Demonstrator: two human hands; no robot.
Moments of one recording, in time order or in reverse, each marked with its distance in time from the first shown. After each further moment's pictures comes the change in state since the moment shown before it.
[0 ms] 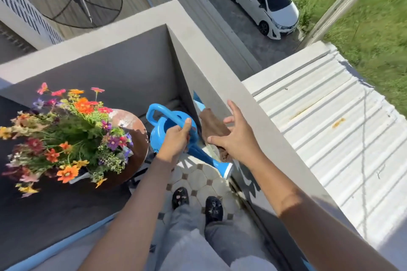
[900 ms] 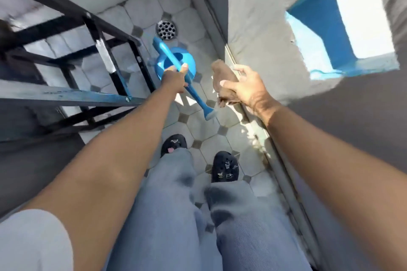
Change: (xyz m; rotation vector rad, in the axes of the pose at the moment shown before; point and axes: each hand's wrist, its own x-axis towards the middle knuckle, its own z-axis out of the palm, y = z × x) left_hand 0.410 -0.458 0.023 0.193 0.100 -0.375; right_hand 0.300 0.450 0.285 0.193 -0.131 0.381
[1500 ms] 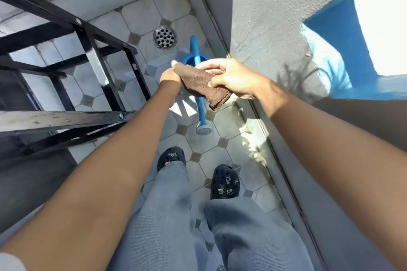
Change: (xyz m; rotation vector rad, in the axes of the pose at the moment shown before) left_hand 0.042 0.007 0.006 -0.227 0.000 -0.113; right_hand 0.060 -0.042 0.022 -0.146 -0.511 -0.154
